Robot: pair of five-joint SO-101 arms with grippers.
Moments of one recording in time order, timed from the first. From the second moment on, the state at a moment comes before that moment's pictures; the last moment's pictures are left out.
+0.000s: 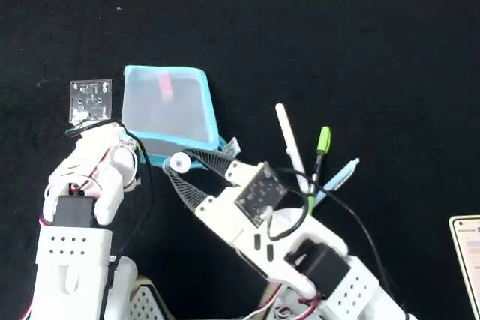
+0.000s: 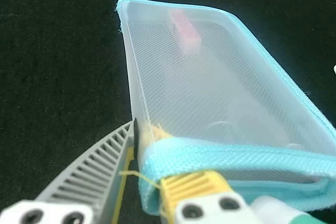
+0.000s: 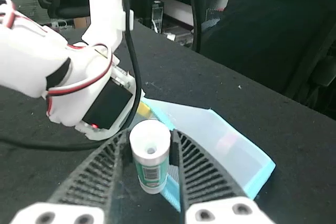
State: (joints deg) left arm -3.8 -66.2 62.8 50.1 2.0; right arm -46.9 -88.7 76.6 33.2 5.9
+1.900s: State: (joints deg) left arm -3.9 -66.2 62.8 50.1 2.0; right arm -39.9 -62.2 59.3 41.1 6.0
